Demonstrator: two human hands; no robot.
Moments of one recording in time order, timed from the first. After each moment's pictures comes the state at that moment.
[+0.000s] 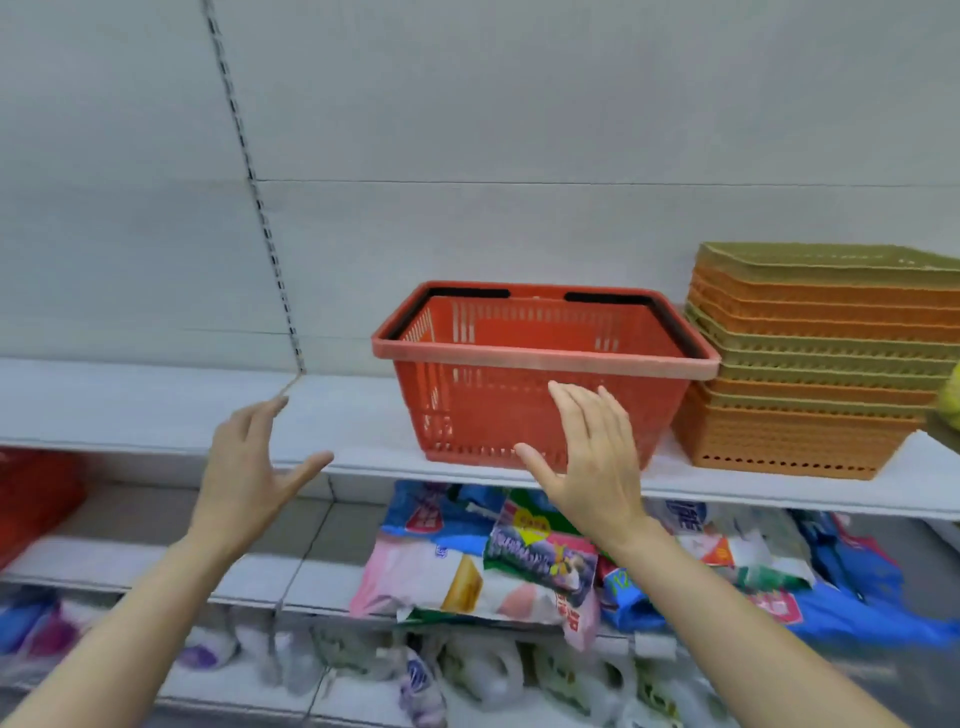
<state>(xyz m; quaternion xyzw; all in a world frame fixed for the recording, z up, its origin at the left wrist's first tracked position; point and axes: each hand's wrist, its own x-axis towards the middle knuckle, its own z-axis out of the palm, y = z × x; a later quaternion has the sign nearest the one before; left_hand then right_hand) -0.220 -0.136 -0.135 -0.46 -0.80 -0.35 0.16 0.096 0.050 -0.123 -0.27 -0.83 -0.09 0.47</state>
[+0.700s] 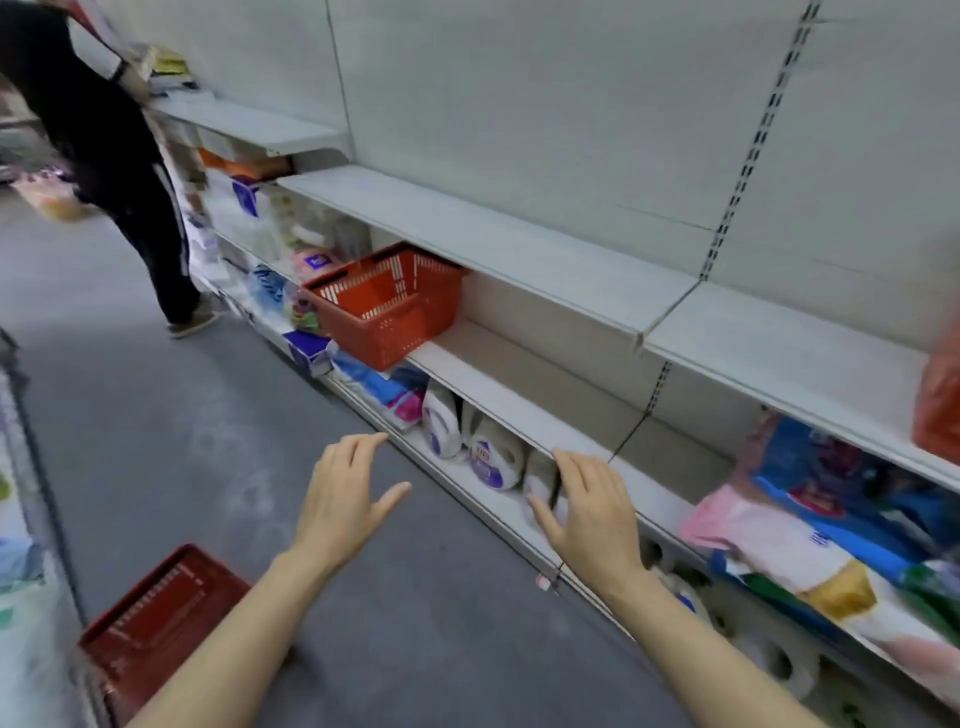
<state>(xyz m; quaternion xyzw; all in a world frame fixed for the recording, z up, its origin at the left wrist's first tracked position) -0.366 -0.536 -0.279 -0.28 -0.93 -0.21 0.14 -0.228 -0.267 -0.280 -0.08 -0.95 0.13 0.29</state>
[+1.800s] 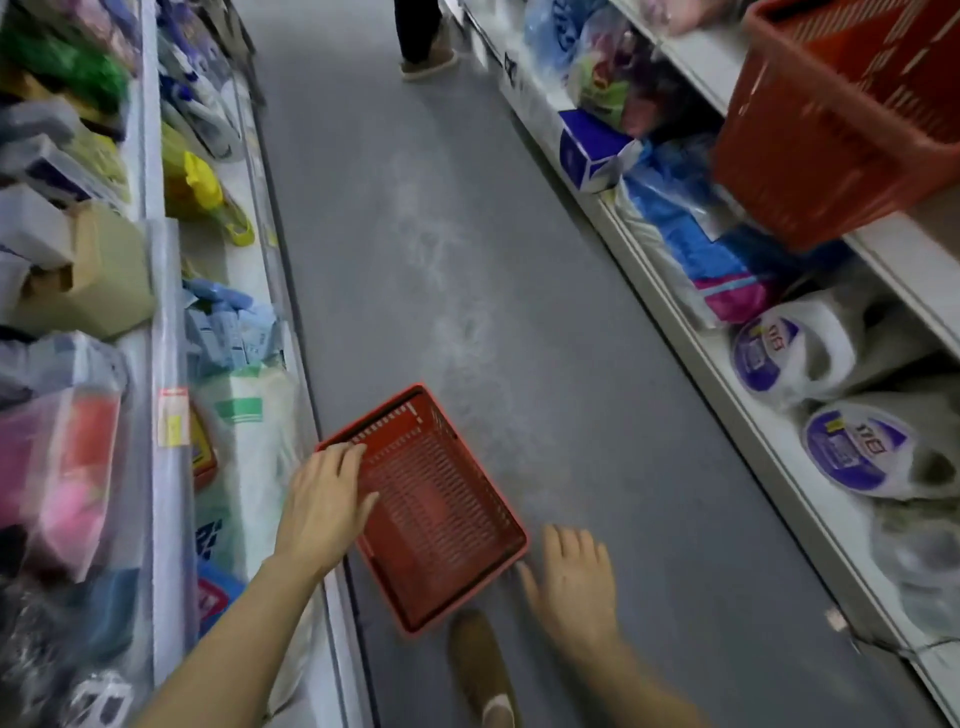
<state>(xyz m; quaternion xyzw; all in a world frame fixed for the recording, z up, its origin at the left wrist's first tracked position) -0.586 -1.002 -0.574 0.00 -1.00 -0.03 -0.09 -0.532 -0.708 -0.601 0.05 -0.99 0.12 -0.10</state>
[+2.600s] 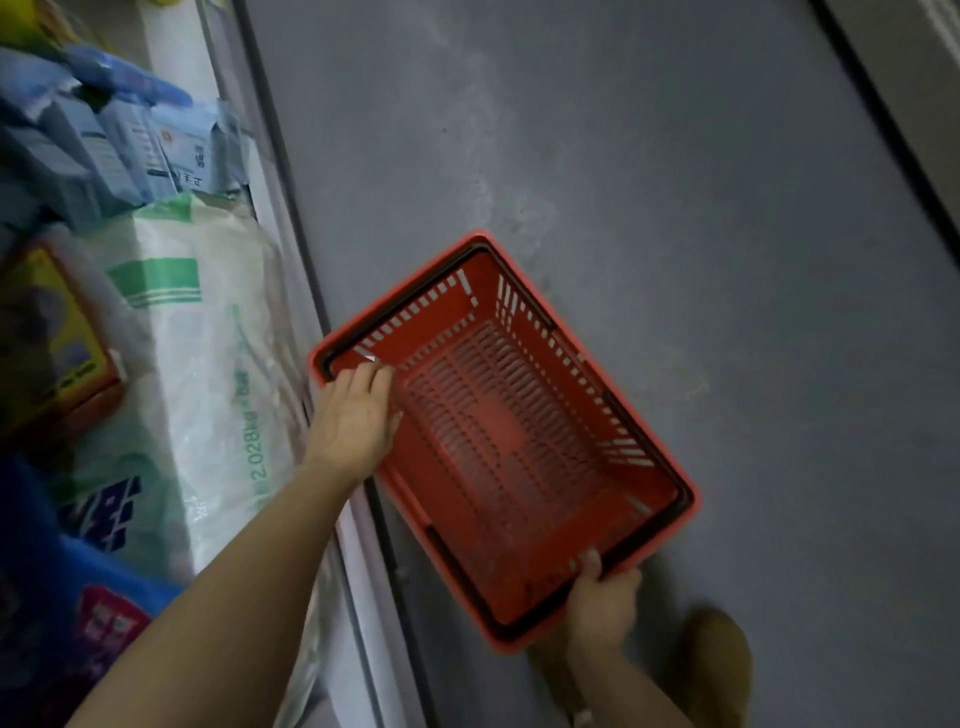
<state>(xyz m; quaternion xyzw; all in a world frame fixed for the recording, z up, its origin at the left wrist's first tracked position) -0.633 -1.112 -0.879 -0.01 -0.99 0.00 -0.17 -0.493 -0.844 -0.926 -0.56 -0.69 0.40 -0.22</state>
